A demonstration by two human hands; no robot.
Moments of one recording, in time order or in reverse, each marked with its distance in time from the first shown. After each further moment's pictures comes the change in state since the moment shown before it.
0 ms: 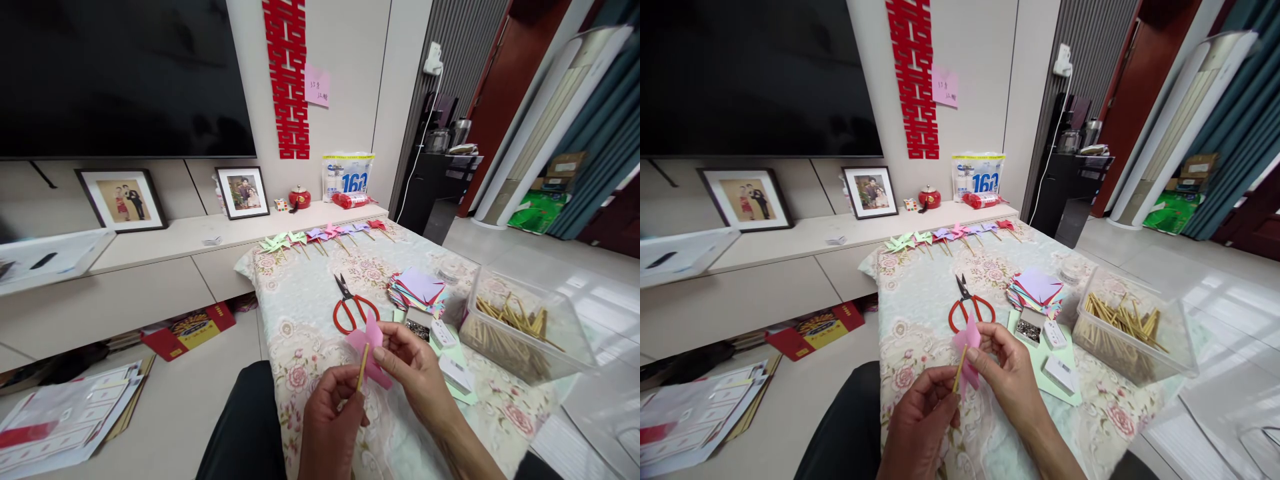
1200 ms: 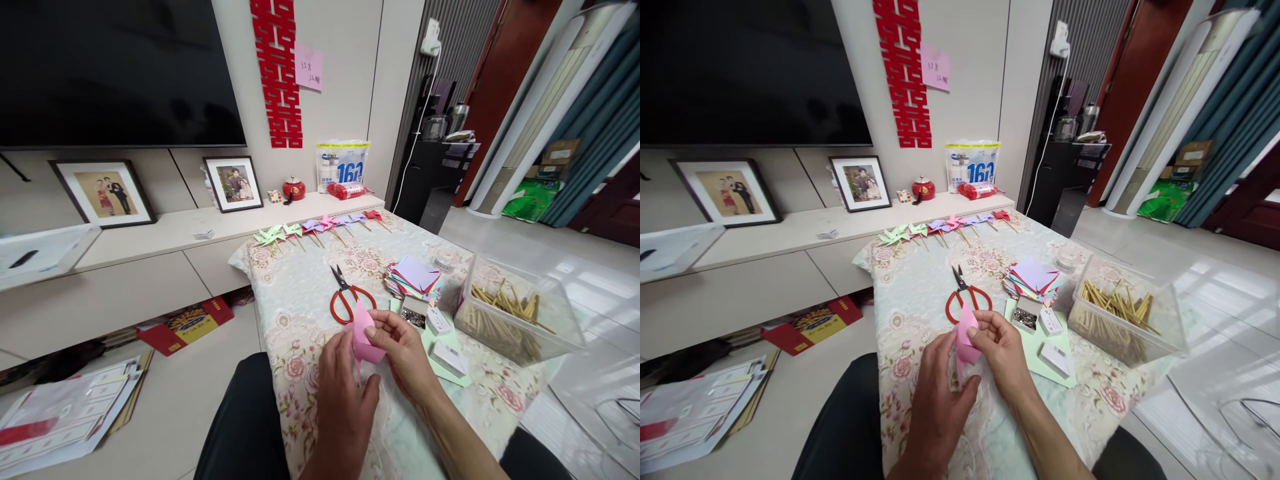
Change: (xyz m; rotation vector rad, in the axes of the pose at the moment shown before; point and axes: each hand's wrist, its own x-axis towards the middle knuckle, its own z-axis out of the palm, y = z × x) left_hand 0.018 -0.032 -0.003 0.863 0.013 0.682; right_hand 0.013 0.025 0.003 0.283 0.136 0.176
